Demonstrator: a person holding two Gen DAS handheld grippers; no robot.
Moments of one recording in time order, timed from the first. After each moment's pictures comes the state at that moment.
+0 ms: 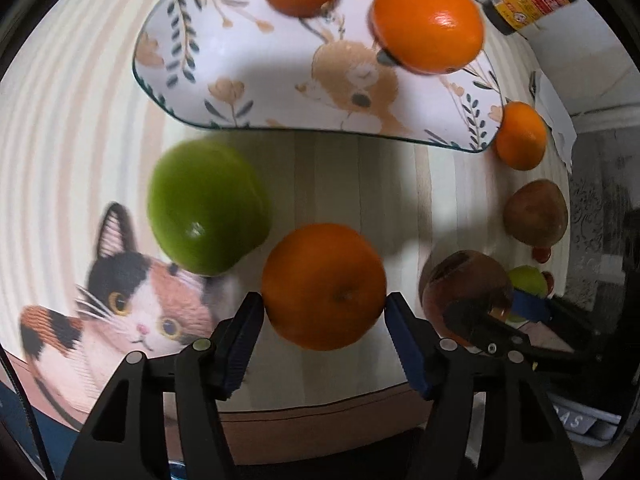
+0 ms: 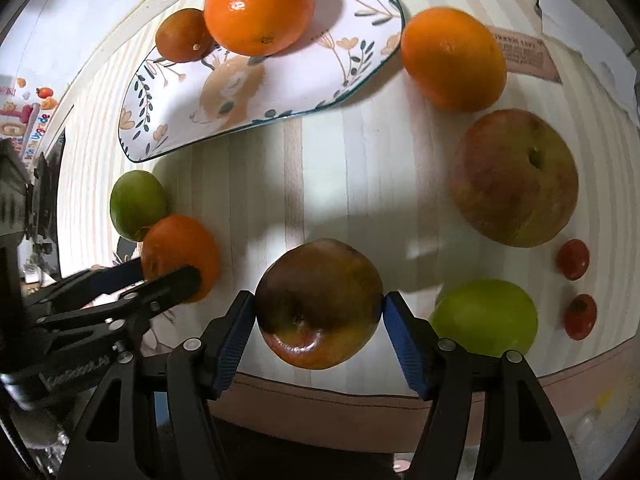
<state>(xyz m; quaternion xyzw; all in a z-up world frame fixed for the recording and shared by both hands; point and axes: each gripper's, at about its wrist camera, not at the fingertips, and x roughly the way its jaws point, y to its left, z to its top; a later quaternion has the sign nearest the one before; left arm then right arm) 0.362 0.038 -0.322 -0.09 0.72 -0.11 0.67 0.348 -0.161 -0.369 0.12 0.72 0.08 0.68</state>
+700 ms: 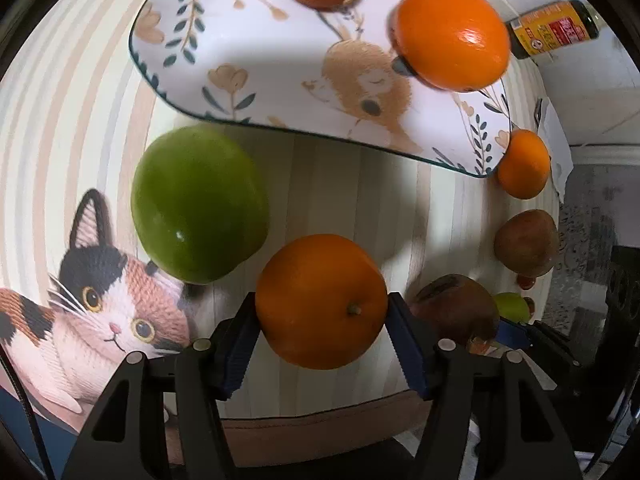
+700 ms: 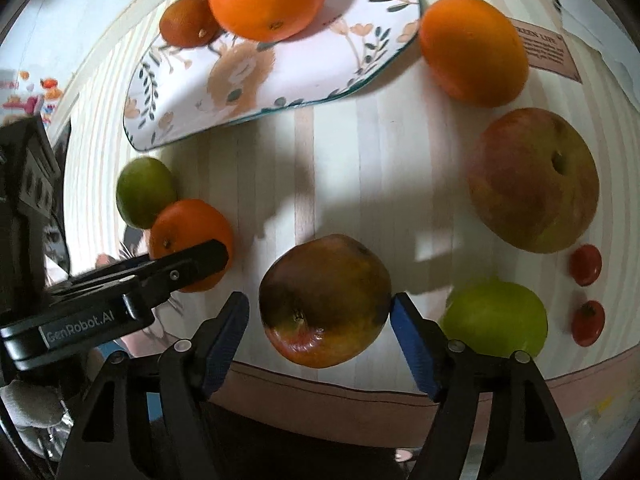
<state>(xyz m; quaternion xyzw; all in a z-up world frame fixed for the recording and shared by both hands) 0.374 0.034 -0.342 -0.13 0.73 -0.10 0.66 0.361 -0.154 -0.376 0.11 0.74 0.10 0.66</state>
